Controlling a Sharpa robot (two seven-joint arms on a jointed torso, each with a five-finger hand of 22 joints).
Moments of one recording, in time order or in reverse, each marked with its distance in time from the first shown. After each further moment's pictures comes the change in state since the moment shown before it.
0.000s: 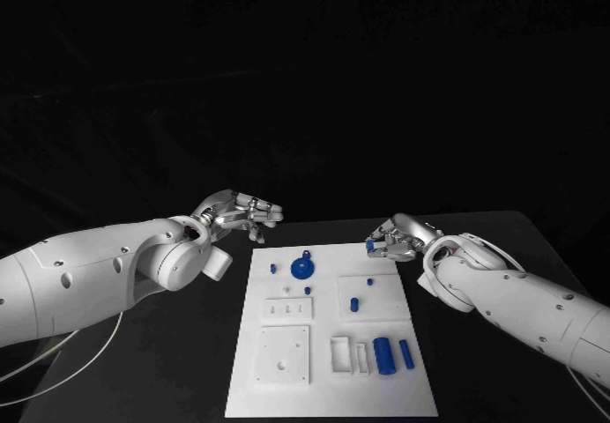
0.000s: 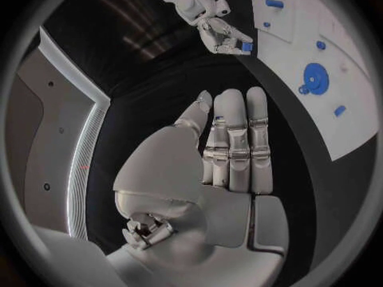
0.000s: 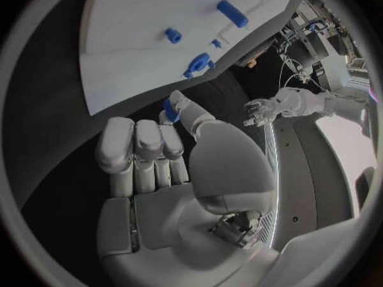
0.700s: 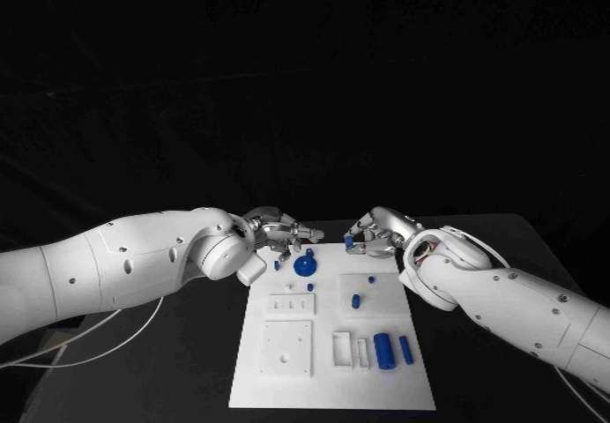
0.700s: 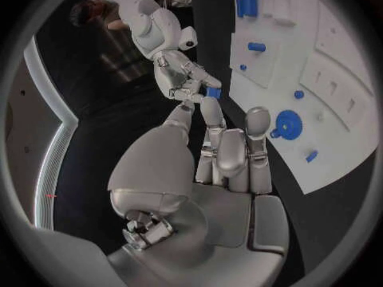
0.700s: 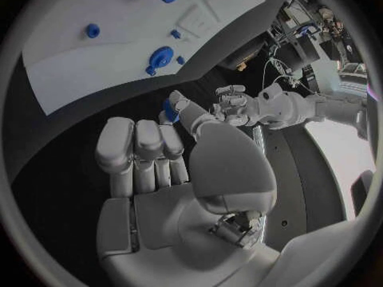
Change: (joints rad) left arm 0.008 0.141 -0.015 -0.035 -0.101 0.070 -0.369; left_hand -0.129 -0.061 -0.047 0.183 0.190 0.028 -0.053 0.014 0.473 -0.045 -0.039 0.422 0.464 -0.001 -0.027 0.481 0.456 0.024 -0.014 -0.024 0.299 0.350; right arm 0.002 0.032 -0.010 0.154 -0.052 0.006 -0.107; right_hand -0.003 0.003 0.013 -0.002 0.000 -0.005 0.001 0.001 0.000 0.000 0.000 0.000 0.000 0.000 0.000 0.000 -0.002 0.000 0.000 0.000 0.000 0.000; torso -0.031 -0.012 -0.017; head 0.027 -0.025
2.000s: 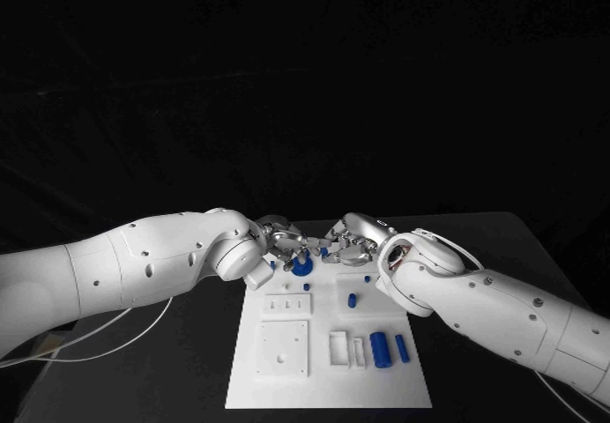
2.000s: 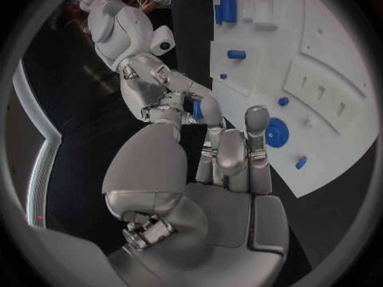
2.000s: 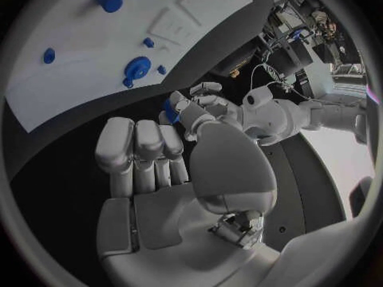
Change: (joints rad) left arm -0.002 0.084 -0.010 -0.048 -0.088 0.003 -0.146; left_hand -0.065 -0.085 0.043 0.147 -0.090 -0.020 0.002 -0.014 0.137 0.000 0.000 -0.011 -0.008 0.000 0.000 -0.008 -0.026 0.000 0.027 0.002 -0.128 0.150; right arm 0.000 0.039 -0.022 0.078 -0.040 0.026 -0.075; right_hand -0.005 -0.006 0.003 0.003 -0.001 -0.007 0.000 0.000 0.000 0.000 0.000 0.000 0.002 0.000 0.000 0.000 0.002 0.000 0.000 0.000 0.000 0.000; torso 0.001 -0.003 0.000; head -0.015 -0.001
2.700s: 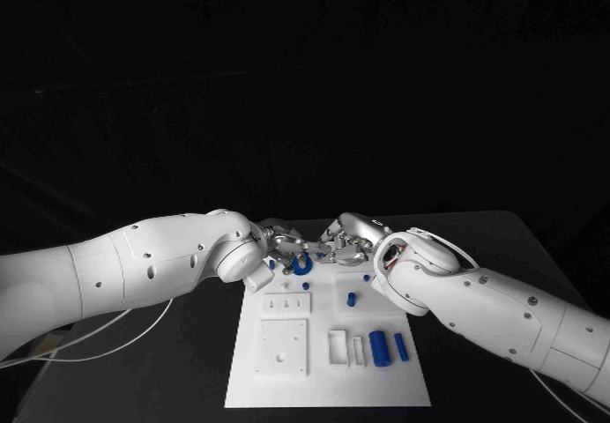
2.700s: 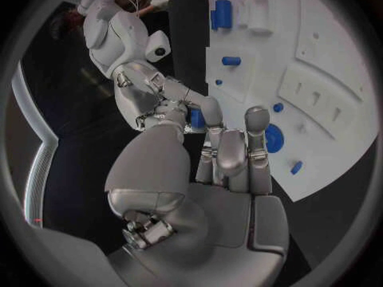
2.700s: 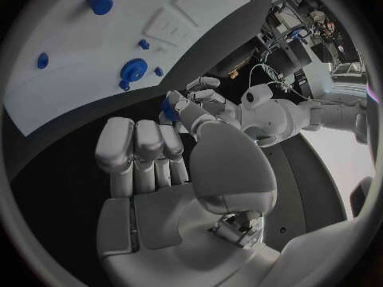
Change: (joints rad) left arm -0.005 0.007 -0.004 -0.002 -0.012 0.022 -0.020; left_hand 0.003 0.073 -0.021 -0.075 -0.004 0.000 0.000 0.000 -0.007 0.000 0.000 0.000 0.000 0.000 0.000 0.005 0.012 0.000 0.023 -0.002 -0.042 0.065; right arm 0.000 0.012 0.000 0.001 -0.001 0.011 -0.008; right_hand 0.000 0.000 0.000 0.000 0.009 0.005 0.000 0.000 0.001 0.000 0.000 0.000 0.000 0.000 0.000 0.000 0.000 0.000 0.000 0.000 0.000 0.000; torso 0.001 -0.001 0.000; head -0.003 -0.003
